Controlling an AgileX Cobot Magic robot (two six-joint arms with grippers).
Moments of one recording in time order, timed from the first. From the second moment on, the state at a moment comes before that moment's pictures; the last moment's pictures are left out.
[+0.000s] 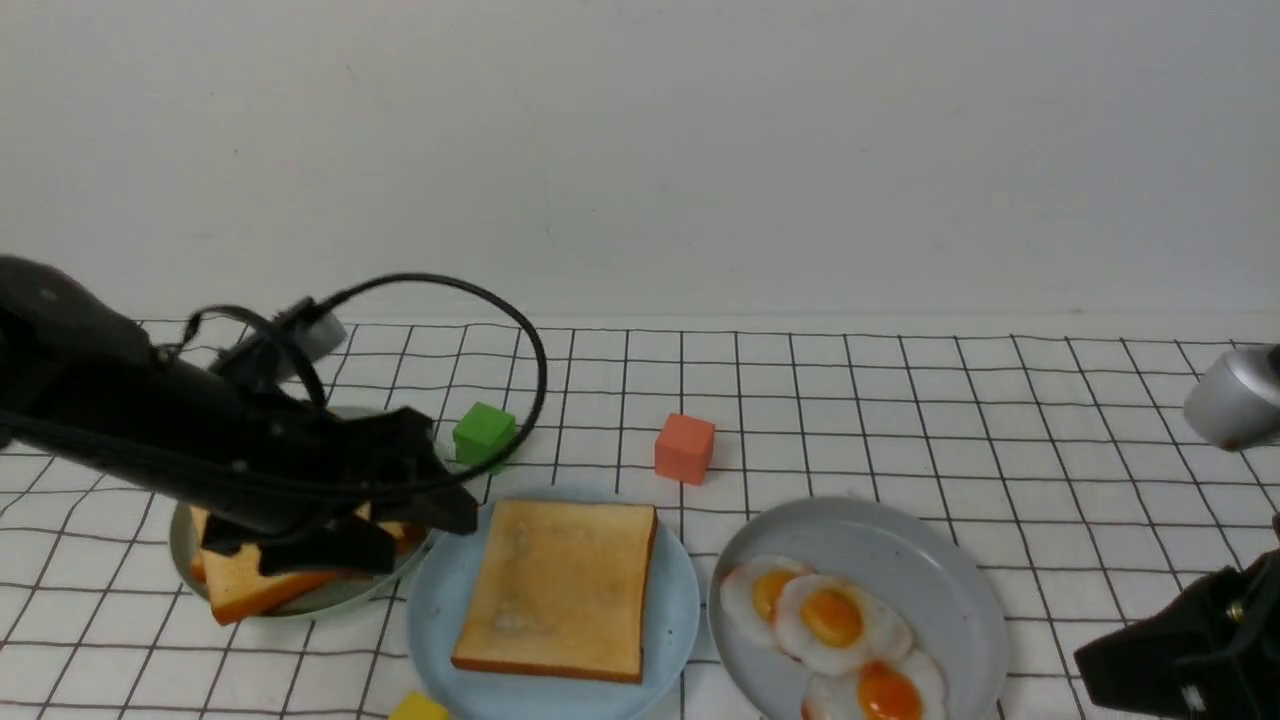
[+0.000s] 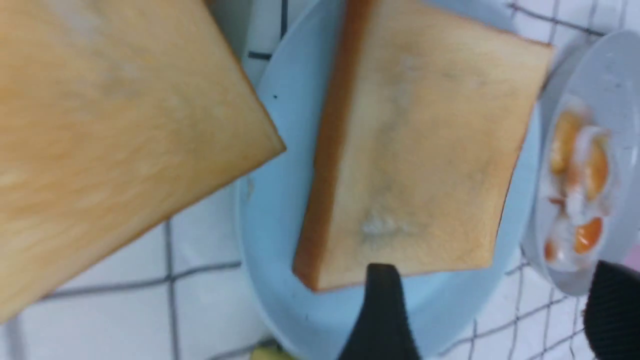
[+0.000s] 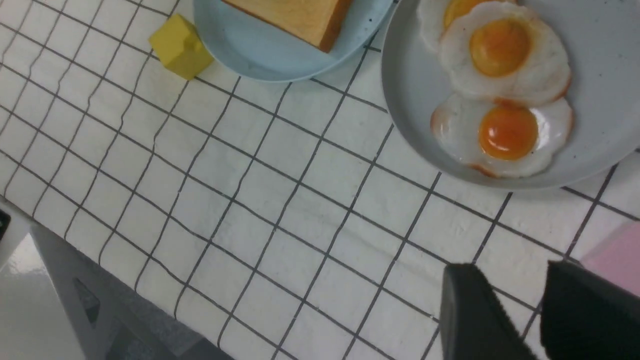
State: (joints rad) right arm 0.30 0.94 -0.83 0.47 1.00 -0.25; left arm -0.06 1.58 -0.97 -0.81 0.80 0.34
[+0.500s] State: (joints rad) right arm 0.30 1.29 -1.05 0.43 0.97 -0.34; left arm -0.35 0.94 -0.88 -0.56 0.97 0.25
